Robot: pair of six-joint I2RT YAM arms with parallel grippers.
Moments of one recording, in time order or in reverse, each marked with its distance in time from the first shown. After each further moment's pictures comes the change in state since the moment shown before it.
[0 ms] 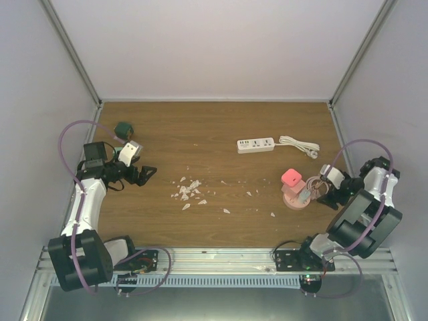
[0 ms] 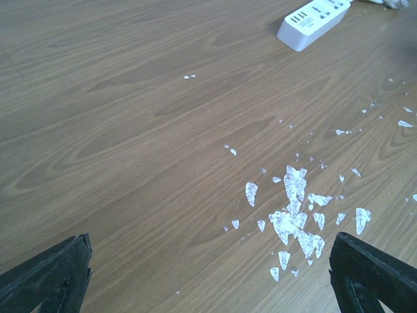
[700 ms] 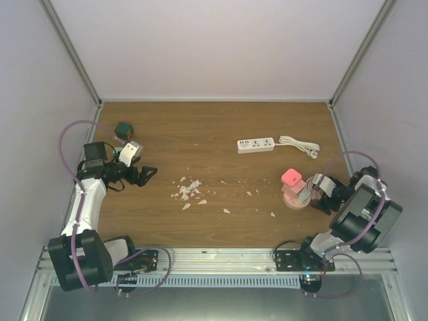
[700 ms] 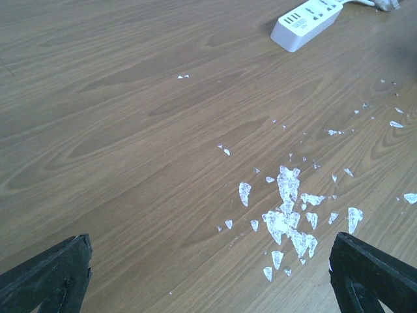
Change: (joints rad) left arm 0.000 0.000 0.000 -0.010 0.015 0.000; right arm 0.005 0.037 -0.231 0.277 -0.018 -0.090
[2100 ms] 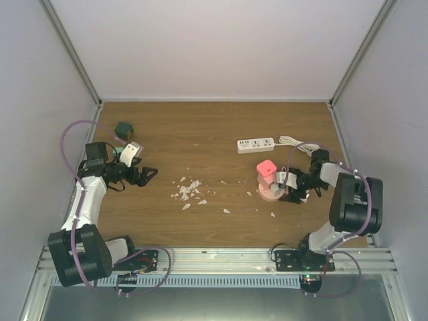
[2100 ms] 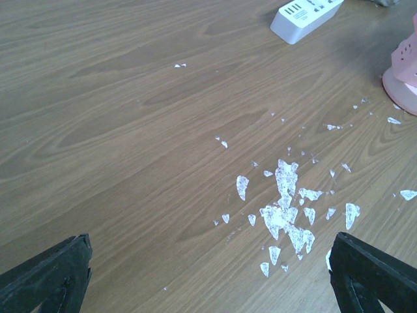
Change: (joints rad) left arm 0.000 0.034 0.000 -0.008 0.003 0.000; right arm 0.500 0.122 -0.009 0.199 -0.082 0.019
